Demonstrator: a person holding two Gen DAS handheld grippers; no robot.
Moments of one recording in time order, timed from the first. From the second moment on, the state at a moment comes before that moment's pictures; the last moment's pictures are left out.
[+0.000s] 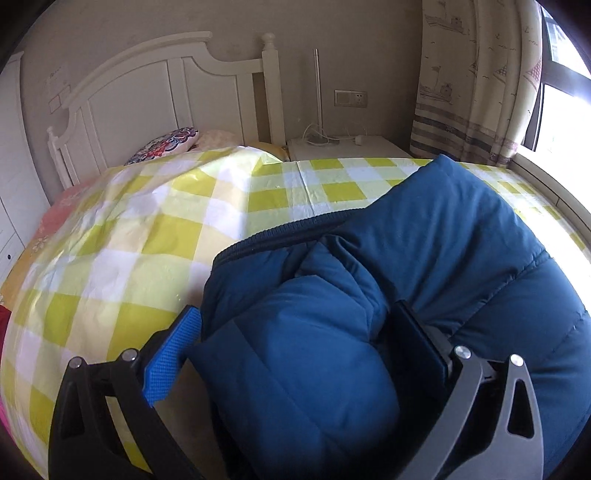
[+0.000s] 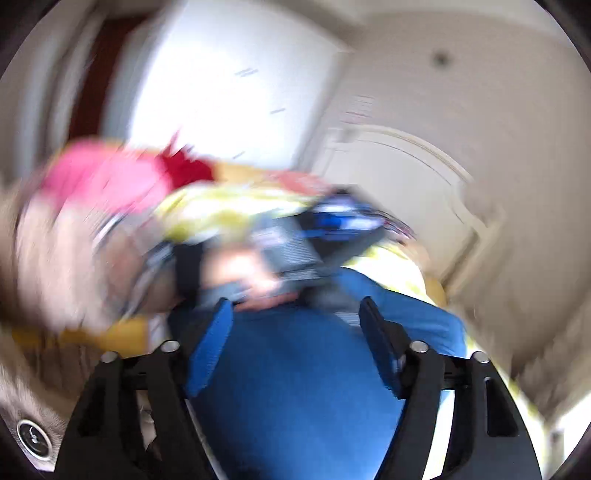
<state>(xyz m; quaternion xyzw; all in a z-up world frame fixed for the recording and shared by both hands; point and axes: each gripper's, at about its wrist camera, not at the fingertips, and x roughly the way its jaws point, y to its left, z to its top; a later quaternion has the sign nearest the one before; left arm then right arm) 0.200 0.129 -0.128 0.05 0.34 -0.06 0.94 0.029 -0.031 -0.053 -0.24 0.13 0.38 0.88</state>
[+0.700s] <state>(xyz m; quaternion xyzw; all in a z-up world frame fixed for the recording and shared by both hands) 0.205 0.144 -0.132 0.00 0.35 -0.05 0.93 0.293 -0.061 -0.081 -0.10 0.33 0.21 0.91</state>
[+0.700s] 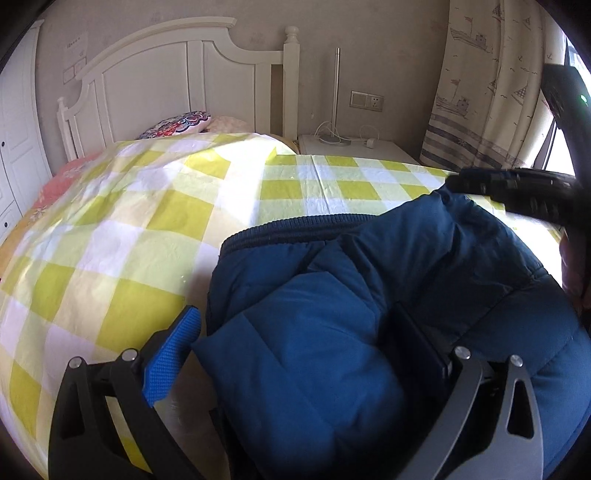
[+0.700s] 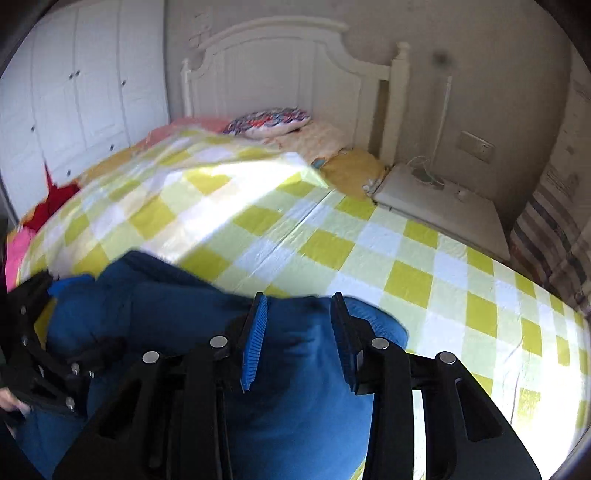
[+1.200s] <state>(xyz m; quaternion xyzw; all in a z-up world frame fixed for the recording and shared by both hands) 0.205 0.147 -0.131 -0.01 0.35 -0.05 0.93 0.276 -0.008 -0.104 -0.21 0.40 0.21 0.87</state>
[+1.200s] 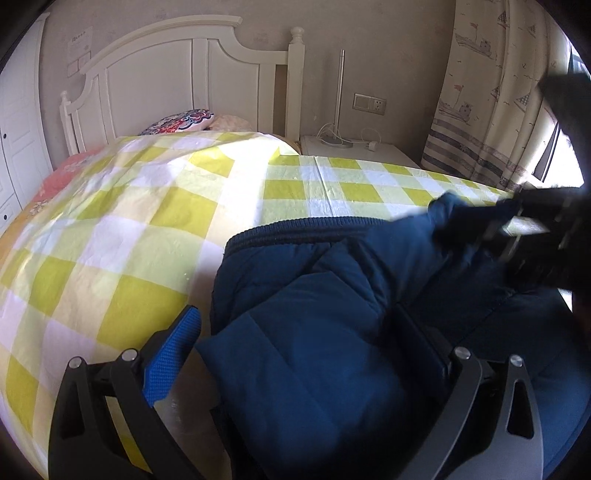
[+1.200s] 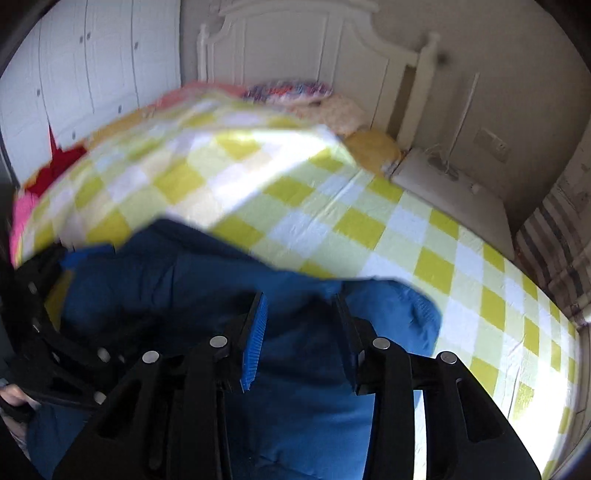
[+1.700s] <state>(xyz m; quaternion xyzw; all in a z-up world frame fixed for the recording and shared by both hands) 0.224 0.110 -0.116 0.02 0.40 -0.09 0.91 0.271 -0.024 -0.108 -0.18 0.37 0.23 0.88</state>
